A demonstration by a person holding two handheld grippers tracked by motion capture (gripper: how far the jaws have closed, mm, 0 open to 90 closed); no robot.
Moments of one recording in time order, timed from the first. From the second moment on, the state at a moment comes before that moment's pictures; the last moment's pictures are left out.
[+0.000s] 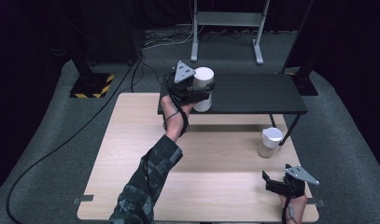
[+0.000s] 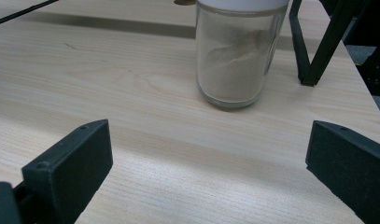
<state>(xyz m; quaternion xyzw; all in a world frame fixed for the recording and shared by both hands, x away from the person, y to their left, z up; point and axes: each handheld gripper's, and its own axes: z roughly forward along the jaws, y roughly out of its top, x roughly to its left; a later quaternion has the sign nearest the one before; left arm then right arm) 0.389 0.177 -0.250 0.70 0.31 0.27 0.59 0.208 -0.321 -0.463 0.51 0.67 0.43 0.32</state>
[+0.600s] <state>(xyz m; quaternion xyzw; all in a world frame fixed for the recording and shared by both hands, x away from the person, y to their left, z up) 0.389 0.177 -0.260 0.69 0.31 0.28 0.59 0.208 -0.320 -0.463 0.51 0.67 0.43 0.32</state>
